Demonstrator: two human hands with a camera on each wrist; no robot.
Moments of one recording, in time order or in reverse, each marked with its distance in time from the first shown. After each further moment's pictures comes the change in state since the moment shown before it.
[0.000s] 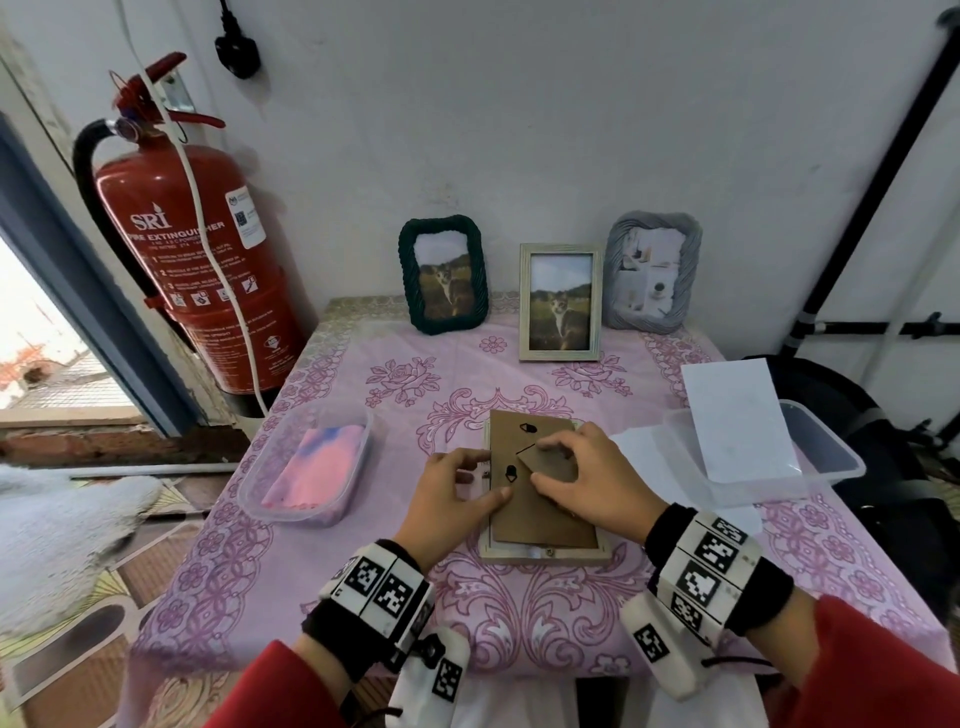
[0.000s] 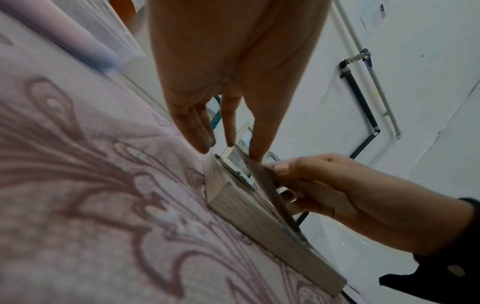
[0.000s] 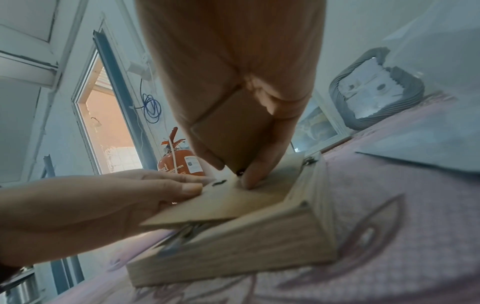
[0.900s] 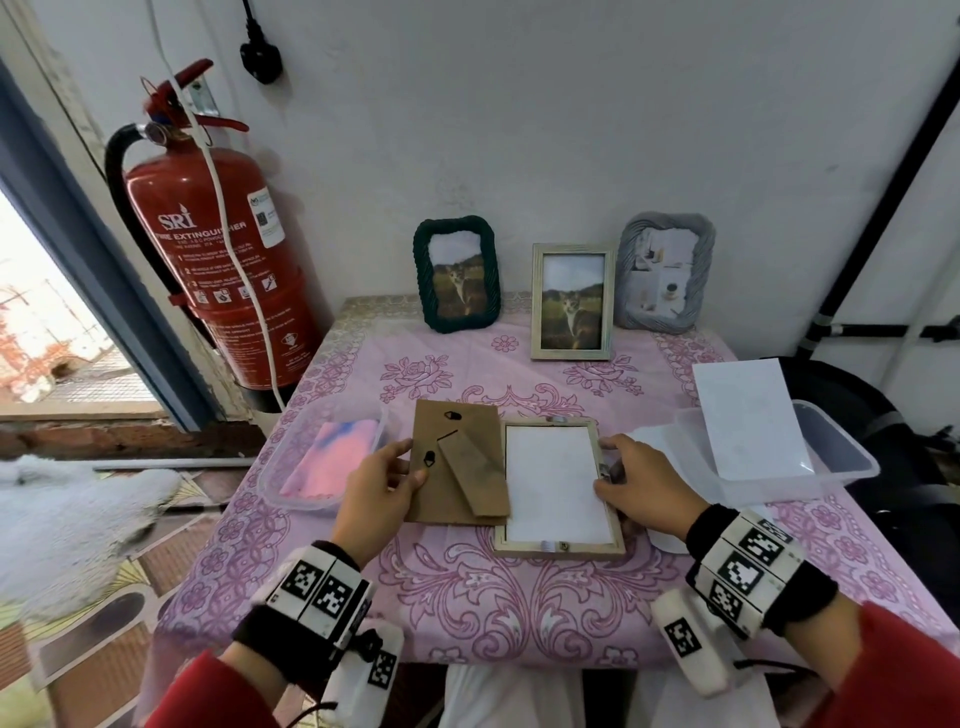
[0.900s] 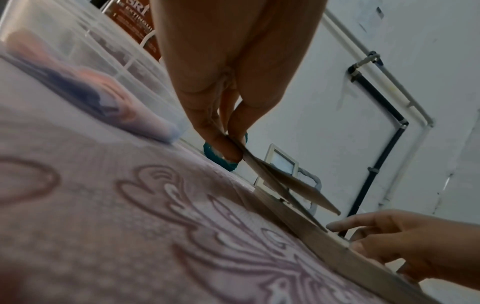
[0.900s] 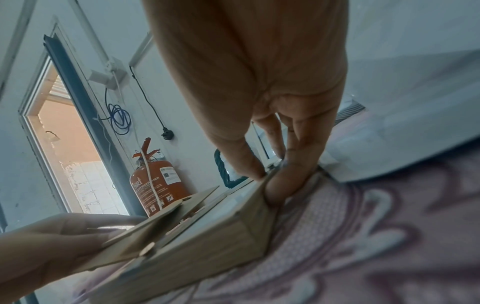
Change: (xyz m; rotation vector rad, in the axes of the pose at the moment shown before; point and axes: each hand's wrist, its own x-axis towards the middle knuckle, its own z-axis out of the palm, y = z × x) left_hand -0.004 -0.033 -0.057 0.044 0.178 -0.010; right_hand -0.008 0.027 -0.017 -0.026 -0.068 0.216
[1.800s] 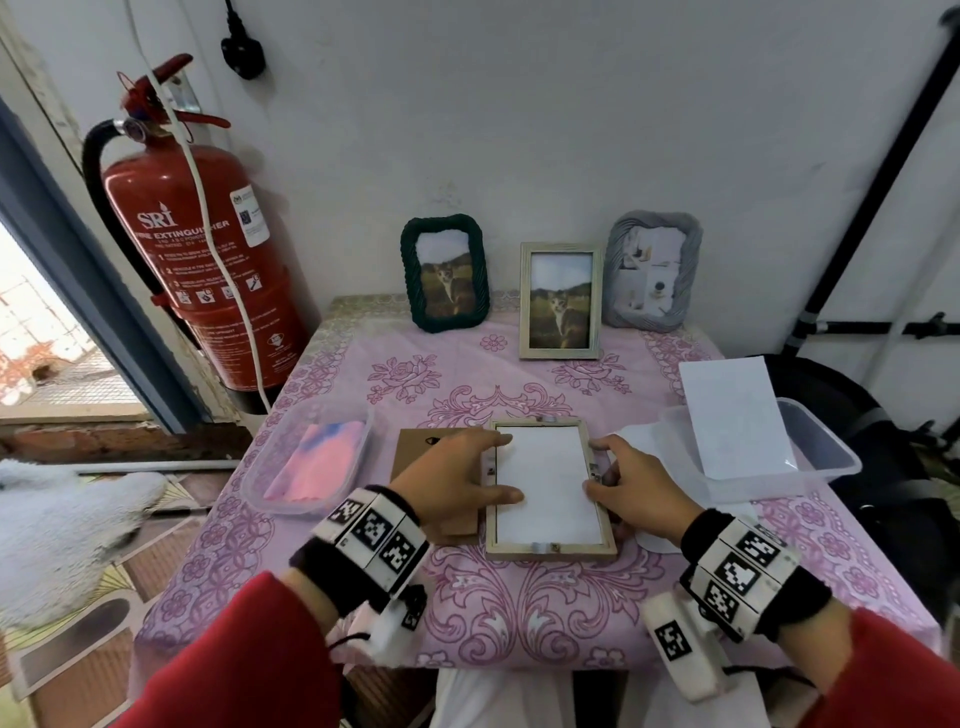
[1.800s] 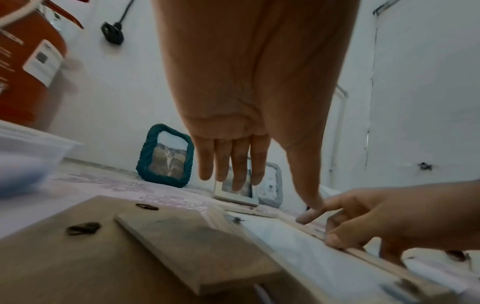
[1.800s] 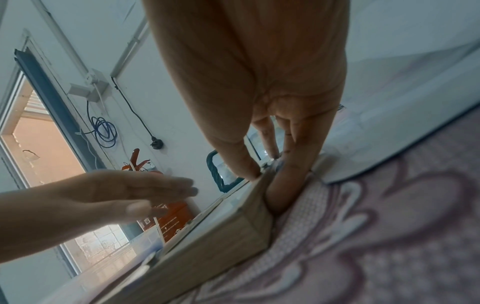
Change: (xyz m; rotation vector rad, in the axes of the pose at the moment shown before) left_hand 0.012 0.071 0.035 0.504 -0.514 0.298; right_hand -0.004 0.006 -0.001 0.160 -0.003 0.023
